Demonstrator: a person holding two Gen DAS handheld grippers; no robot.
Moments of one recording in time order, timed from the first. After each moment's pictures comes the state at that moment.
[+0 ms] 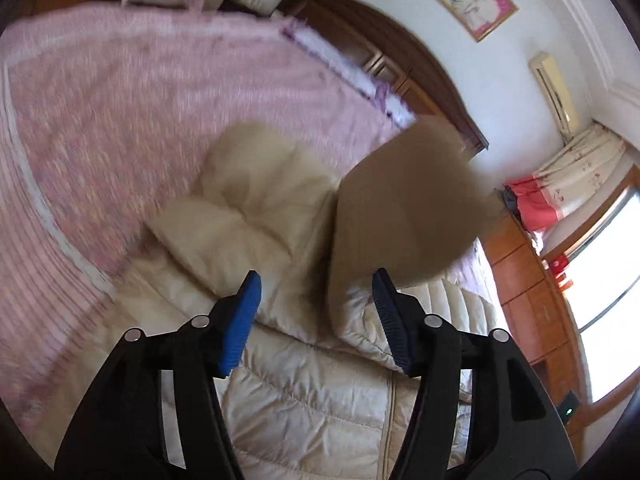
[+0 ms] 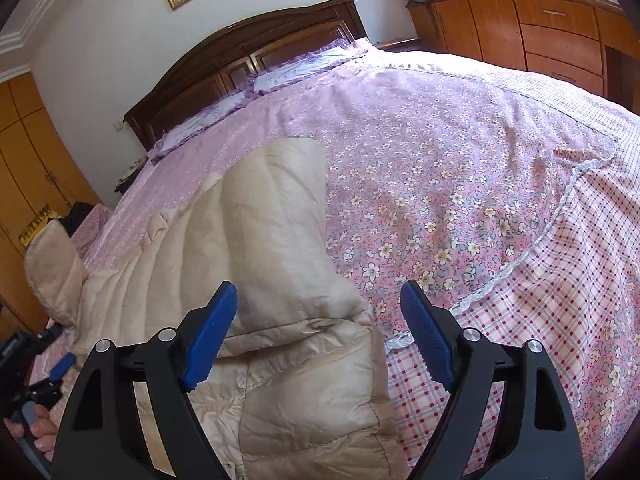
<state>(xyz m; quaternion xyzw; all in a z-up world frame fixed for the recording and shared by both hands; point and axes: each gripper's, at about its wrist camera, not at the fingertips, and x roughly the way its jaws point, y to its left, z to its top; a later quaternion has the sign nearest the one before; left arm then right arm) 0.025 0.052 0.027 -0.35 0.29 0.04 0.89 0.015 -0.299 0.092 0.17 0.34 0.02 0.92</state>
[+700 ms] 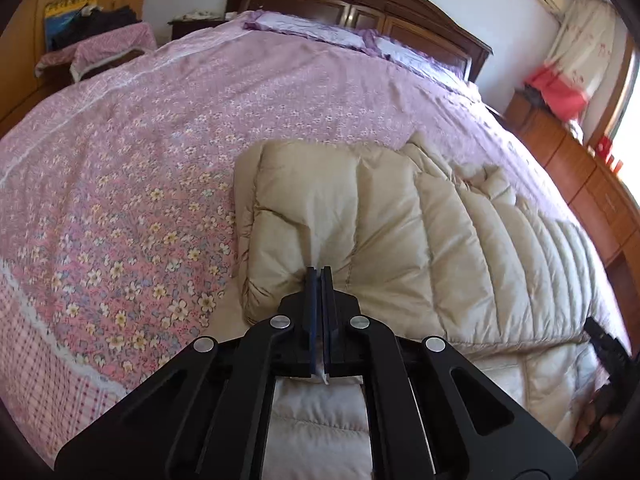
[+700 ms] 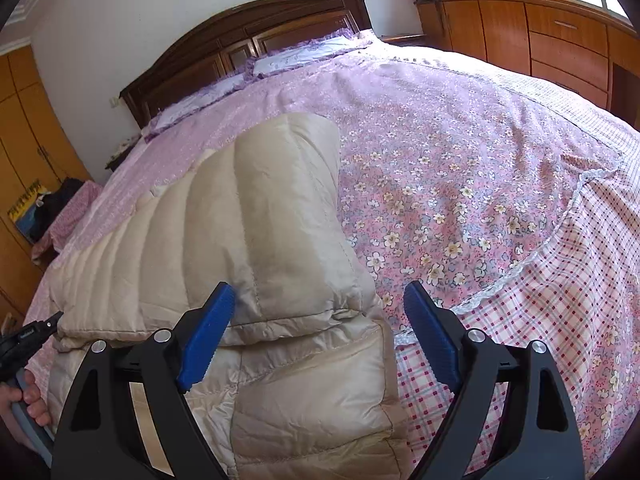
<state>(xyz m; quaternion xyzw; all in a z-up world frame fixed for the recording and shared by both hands) 0.088 0.087 0.008 -0.15 0.39 0.04 0.91 0.031 -0.286 0.083 0.14 0.37 0.01 0.92</state>
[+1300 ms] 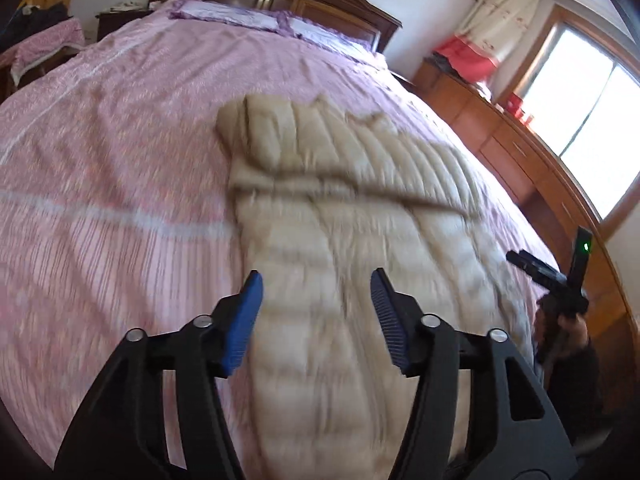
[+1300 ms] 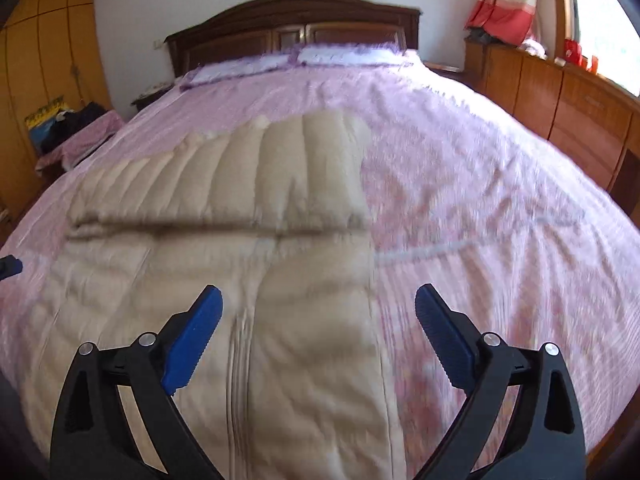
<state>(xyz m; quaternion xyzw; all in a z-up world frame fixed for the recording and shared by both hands) -0.088 0.124 0.044 -0.15 0.41 -0.14 0.89 -0.067 -0.280 0.111 0.01 0.38 0.07 0.92</state>
